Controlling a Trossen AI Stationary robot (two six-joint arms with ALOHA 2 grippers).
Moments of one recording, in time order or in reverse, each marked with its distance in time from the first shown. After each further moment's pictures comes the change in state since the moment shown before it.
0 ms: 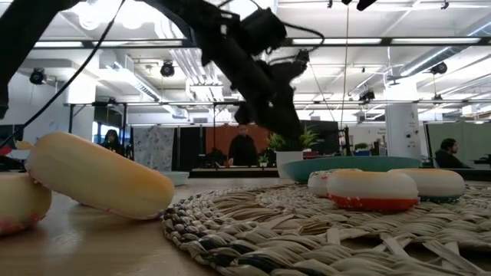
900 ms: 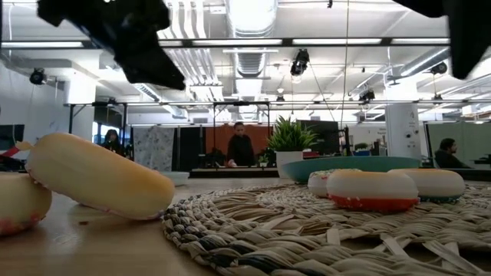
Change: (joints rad) left arm -0.270 -0.883 -0.815 0.147 -0.277 0.001; right arm 0.211 0.311 -0.091 0.557 -0.616 -0.880
